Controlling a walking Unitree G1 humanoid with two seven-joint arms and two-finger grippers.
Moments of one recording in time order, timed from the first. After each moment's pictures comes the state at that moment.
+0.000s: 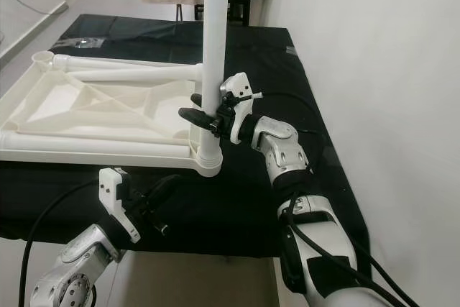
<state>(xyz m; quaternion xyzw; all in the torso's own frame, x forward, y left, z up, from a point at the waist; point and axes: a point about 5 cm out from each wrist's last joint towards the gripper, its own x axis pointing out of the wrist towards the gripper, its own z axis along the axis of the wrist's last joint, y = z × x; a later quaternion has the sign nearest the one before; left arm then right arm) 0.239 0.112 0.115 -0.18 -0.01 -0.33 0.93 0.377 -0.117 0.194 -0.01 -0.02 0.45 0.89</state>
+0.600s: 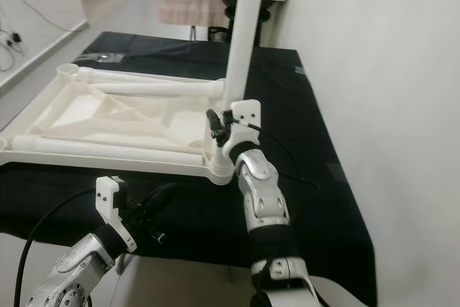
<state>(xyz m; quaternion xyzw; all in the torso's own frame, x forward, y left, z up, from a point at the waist) 0.238 0.113 0.115 -0.18 -0.01 -0.33 0.93 0.360 -0.101 0.175 0.03 -0.03 0.15 0.99</state>
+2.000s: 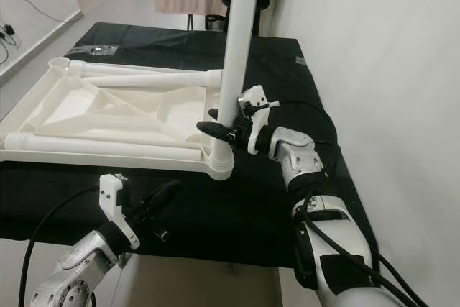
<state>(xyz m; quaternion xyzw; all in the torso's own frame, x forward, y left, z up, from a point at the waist) 0.241 0.112 0.115 -0.18 -0.01 -0.33 0.93 0.379 -0.147 0.186 0.01 0.01 0.47 0.88</state>
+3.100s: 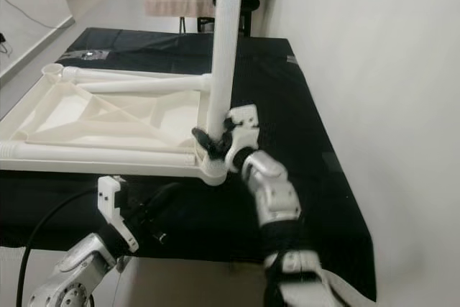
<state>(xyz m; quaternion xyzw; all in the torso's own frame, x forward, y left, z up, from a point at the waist) 0.238 0.115 0.115 -0.18 -0.01 -0.33 0.92 0.367 -0.125 0.183 0.05 0.00 0.29 0.96</state>
